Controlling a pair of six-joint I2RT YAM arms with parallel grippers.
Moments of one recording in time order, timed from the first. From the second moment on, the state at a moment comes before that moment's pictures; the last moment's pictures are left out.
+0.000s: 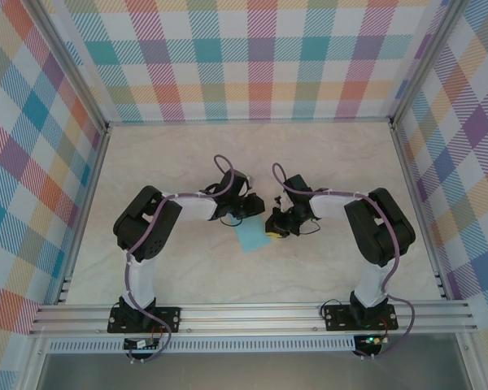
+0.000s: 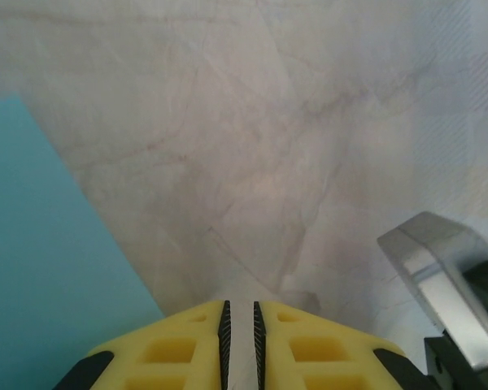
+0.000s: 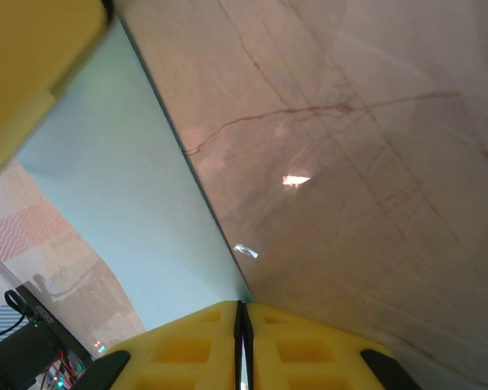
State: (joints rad) left arm -0.64 1.98 1.10 0.05 0.38 -0.78; right arm 0.51 1.82 0.94 -0.37 -0.62 0.65
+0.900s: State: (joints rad) left arm -0.58 2.02 1.15 -0.01 0.40 -0.75; right arm 0.50 1.82 0.91 -0.34 -0.63 0.64
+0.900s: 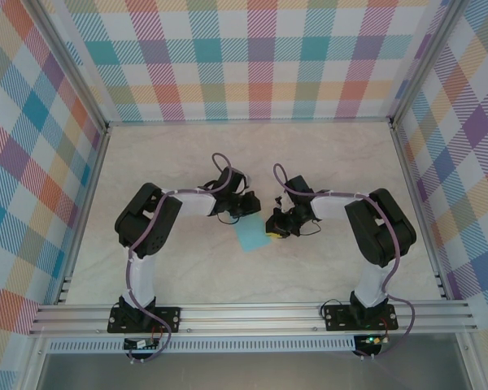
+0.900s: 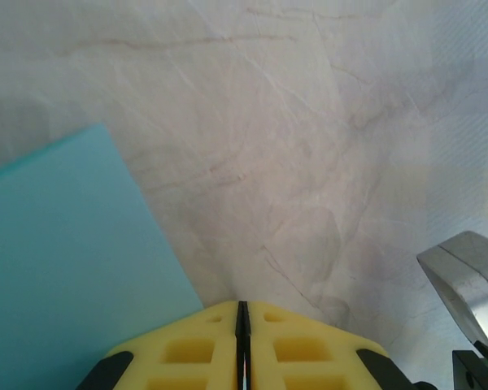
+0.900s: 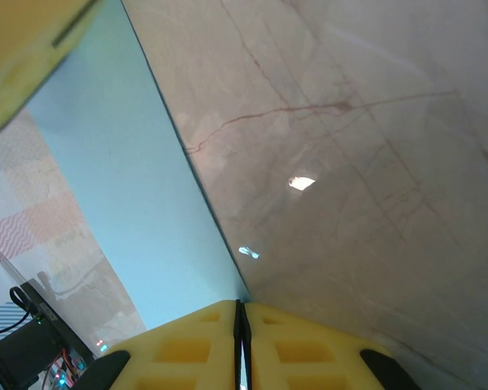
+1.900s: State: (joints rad) left arm -0.38 2.10 1.31 -0.09 0.32 -0.63; right arm 0.52 1.81 0.91 -0.35 -0.59 0.62
